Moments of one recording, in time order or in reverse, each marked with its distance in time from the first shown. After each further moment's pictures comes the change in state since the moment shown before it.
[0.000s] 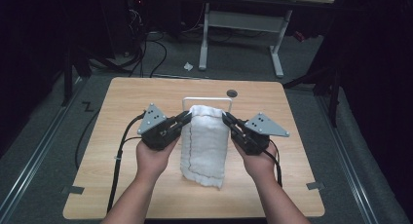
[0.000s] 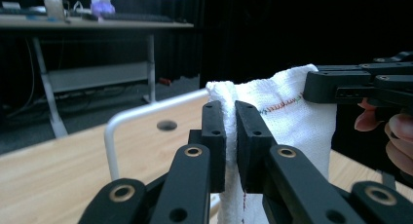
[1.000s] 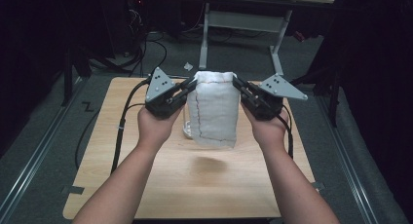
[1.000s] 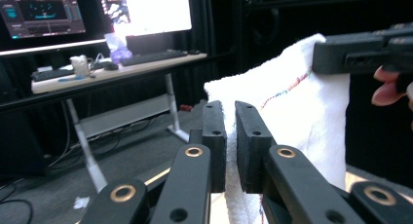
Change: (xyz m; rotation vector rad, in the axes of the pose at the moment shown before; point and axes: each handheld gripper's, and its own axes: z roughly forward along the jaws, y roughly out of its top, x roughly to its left) left arm 0.014 0.075 0.034 -0.024 0.063 0.178; right arm -0.040 0.078 0.012 -0.087 -0.071 -0.027
